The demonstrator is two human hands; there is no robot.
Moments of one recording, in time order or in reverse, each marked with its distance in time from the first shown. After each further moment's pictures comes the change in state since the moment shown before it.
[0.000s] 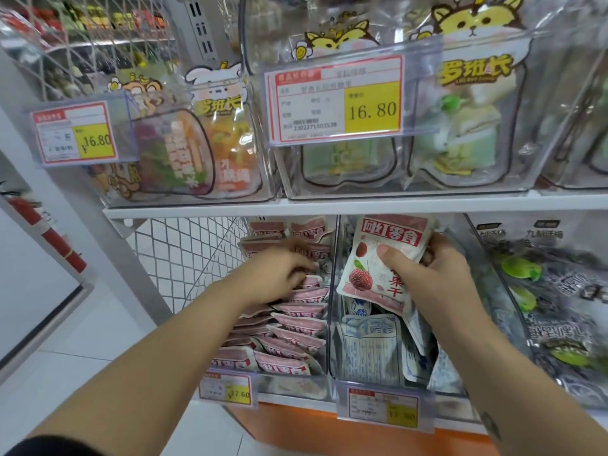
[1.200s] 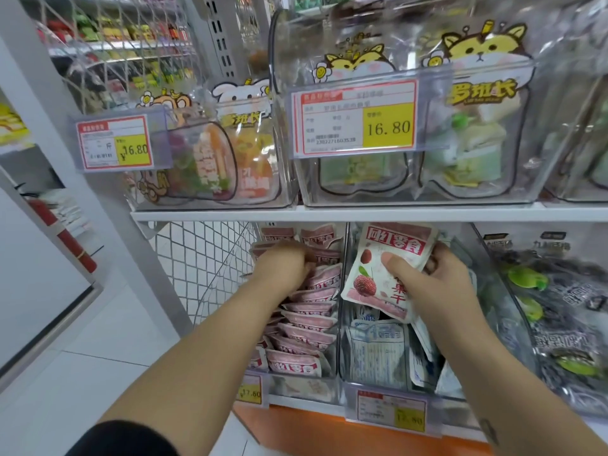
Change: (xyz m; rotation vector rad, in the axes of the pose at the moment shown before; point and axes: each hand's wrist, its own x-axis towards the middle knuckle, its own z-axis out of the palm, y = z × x) left_hand 0.010 0.011 -0.005 -0.042 0.089 -0.267; right_hand -0.004 0.000 0.007 0.059 0.013 0.025
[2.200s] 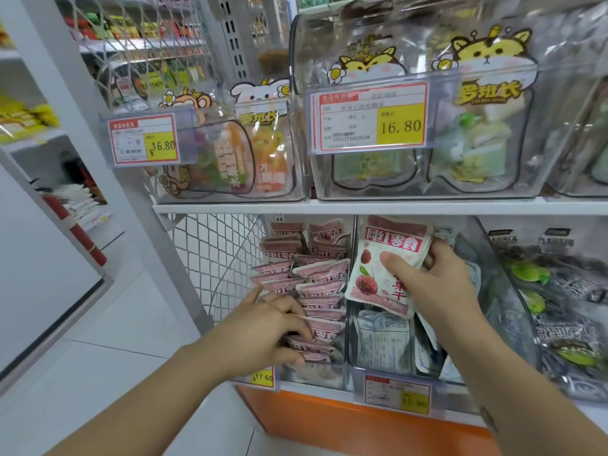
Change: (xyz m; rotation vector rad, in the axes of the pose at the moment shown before) left_hand -0.112 -0.029 -0.007 0.158 -0.218 0.329; right_hand -0.009 0.000 0.005 -0.046 -0.033 -0.003
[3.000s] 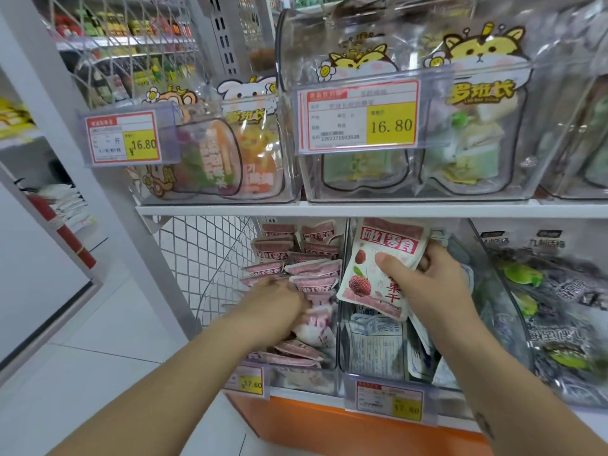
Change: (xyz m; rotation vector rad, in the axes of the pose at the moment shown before) left_hand 0.053 0.003 0.002 0.147 -0.092 -0.069; right_hand 0.004 0.002 -0.003 0.001 0.003 -0.006
